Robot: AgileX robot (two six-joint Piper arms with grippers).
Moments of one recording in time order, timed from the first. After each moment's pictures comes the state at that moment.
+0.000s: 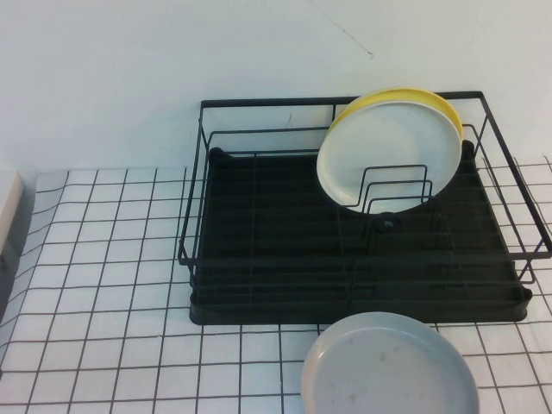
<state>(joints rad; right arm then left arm) -0.03 -0.01 0.02 0.01 0.41 -0.17 -0.21 0.00 -0.01 -0.32 0.02 0.32</state>
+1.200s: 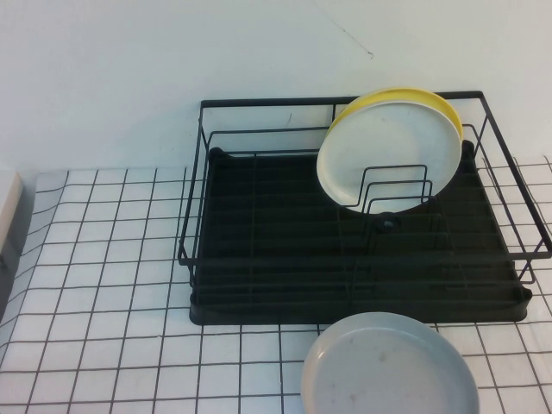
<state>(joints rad) -0.03 -0.01 0.02 0.01 0.41 -0.17 -0.04 -0.01 0.02 -0.07 0.36 -0.04</state>
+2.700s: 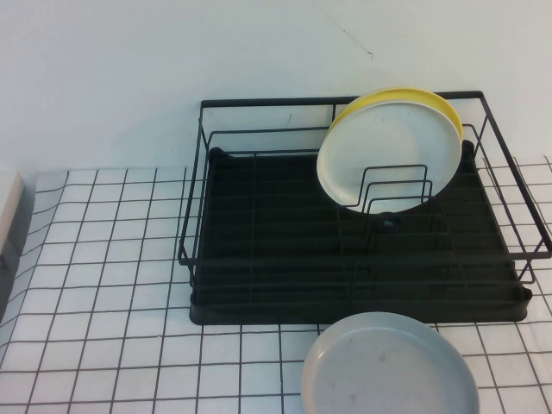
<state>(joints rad) -0.03 -0.01 0.02 0.01 0.41 -0.17 -0.01 -0.01 0.02 -0.07 0.37 0.01</state>
